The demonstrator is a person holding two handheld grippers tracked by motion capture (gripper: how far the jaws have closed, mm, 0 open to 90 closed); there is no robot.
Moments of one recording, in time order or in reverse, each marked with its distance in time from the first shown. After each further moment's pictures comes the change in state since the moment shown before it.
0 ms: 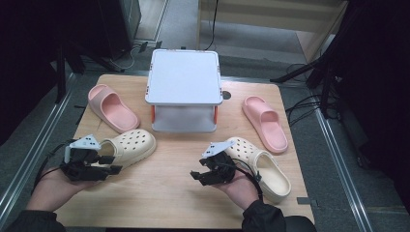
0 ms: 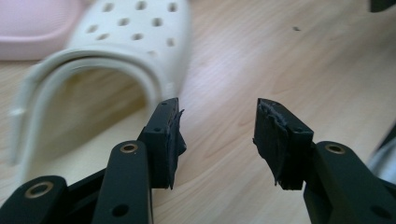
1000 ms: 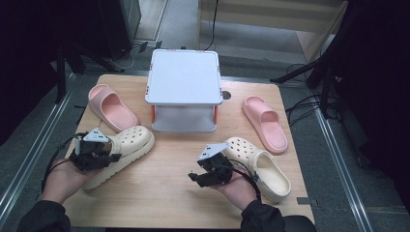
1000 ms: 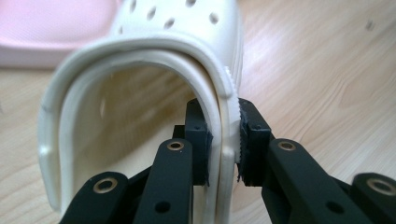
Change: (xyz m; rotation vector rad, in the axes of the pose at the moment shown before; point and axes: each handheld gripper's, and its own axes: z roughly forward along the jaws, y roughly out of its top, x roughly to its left) left arm 0.020 0.011 0.027 0.012 0.123 0.005; right arm 0.005 0.001 0.006 0.014 -0.006 -0.035
